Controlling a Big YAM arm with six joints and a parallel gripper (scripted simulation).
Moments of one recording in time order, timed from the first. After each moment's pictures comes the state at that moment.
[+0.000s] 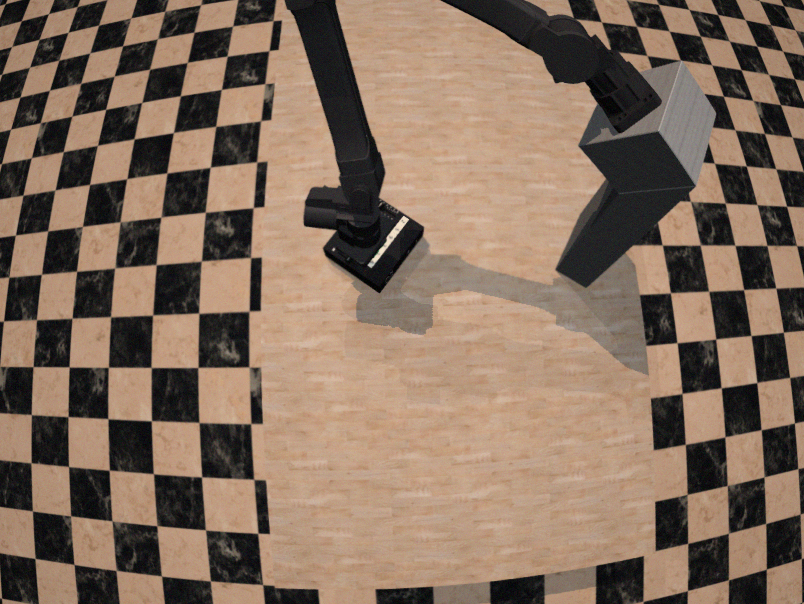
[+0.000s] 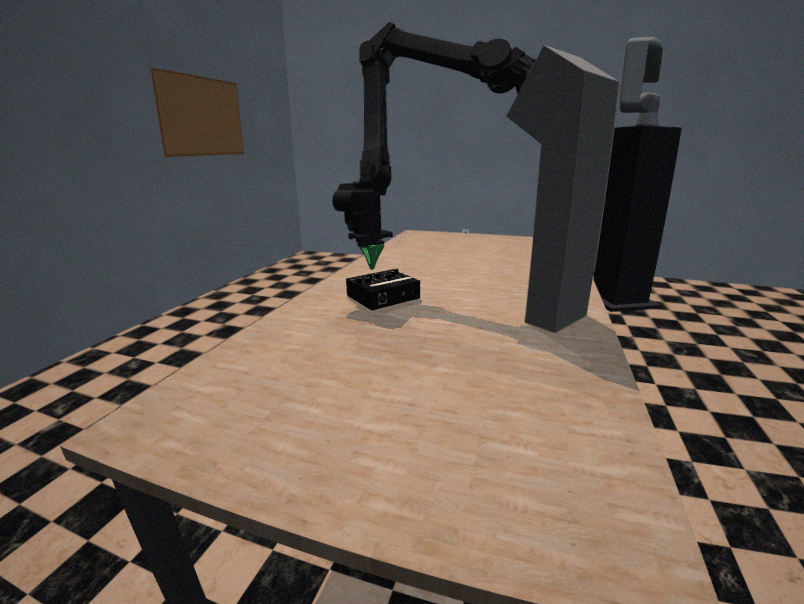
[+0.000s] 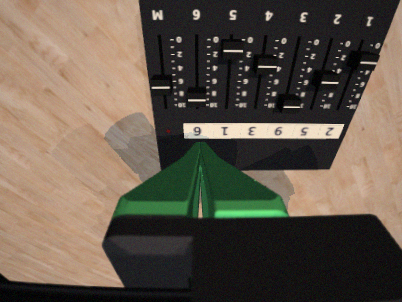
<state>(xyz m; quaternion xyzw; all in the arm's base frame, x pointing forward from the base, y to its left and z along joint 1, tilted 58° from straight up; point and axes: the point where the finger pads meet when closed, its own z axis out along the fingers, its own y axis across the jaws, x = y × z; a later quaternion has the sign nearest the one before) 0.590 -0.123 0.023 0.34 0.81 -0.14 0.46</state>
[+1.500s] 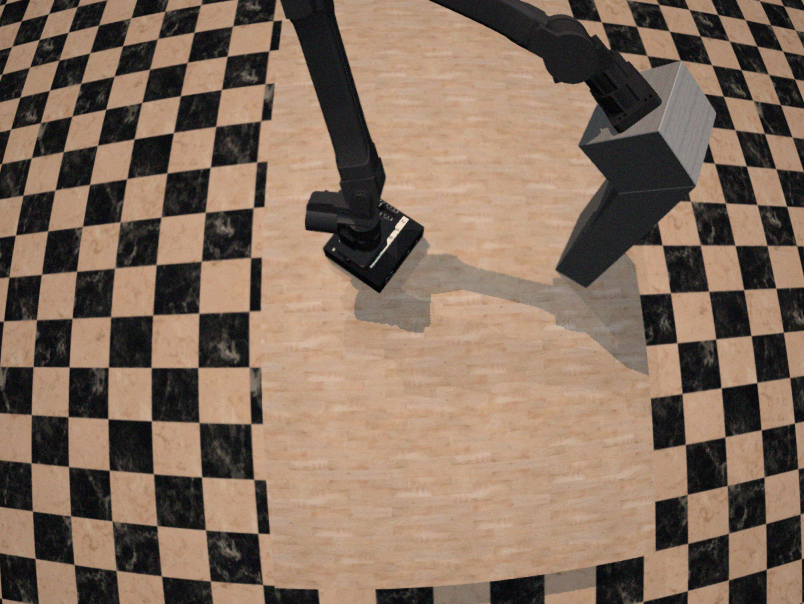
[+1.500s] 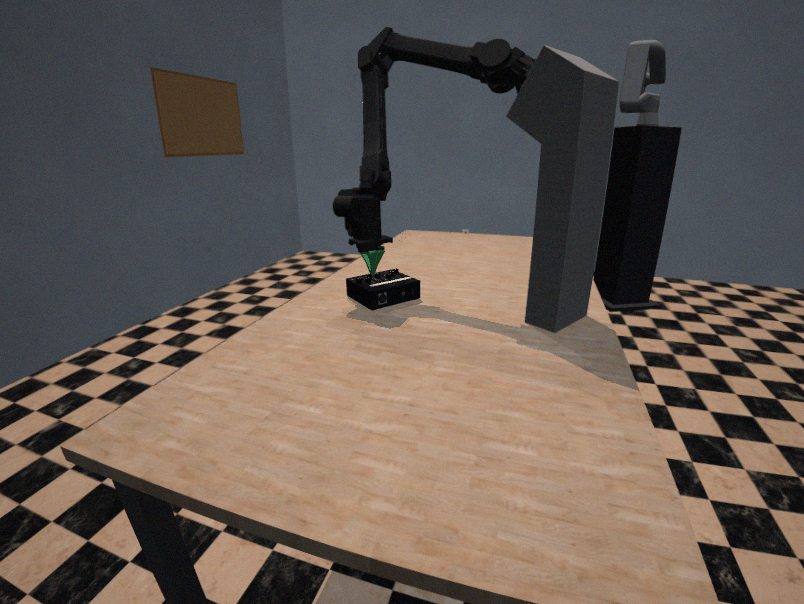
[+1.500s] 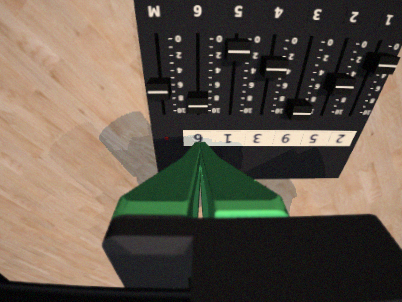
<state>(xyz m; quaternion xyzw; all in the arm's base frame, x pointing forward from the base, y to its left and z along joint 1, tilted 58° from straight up) 0.599 -0.129 0.014 0.34 0.81 -0.14 0.46</state>
